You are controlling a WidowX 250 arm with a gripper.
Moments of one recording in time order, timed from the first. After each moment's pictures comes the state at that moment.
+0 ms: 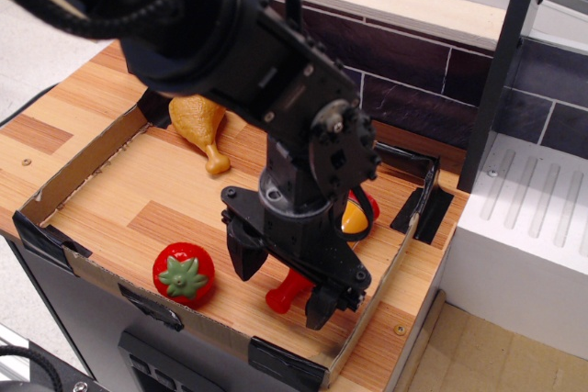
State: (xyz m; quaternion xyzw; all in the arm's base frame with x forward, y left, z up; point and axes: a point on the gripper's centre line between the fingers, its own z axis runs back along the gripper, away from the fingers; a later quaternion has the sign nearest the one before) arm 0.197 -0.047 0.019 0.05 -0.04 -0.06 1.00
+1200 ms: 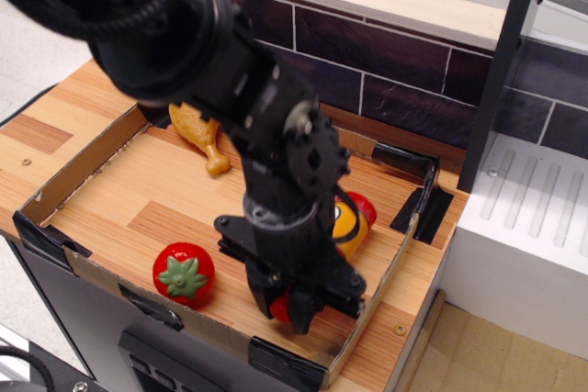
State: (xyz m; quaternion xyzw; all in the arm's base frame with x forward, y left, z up) arm 0.193 -0.047 0.012 -0.02 -0.03 0.00 1.00
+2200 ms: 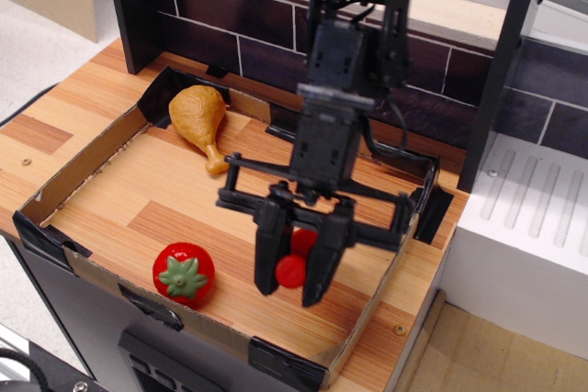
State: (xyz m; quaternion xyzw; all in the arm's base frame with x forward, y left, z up) arm 0.174 -0.057 0.070 -0.02 0.33 0.13 0.93
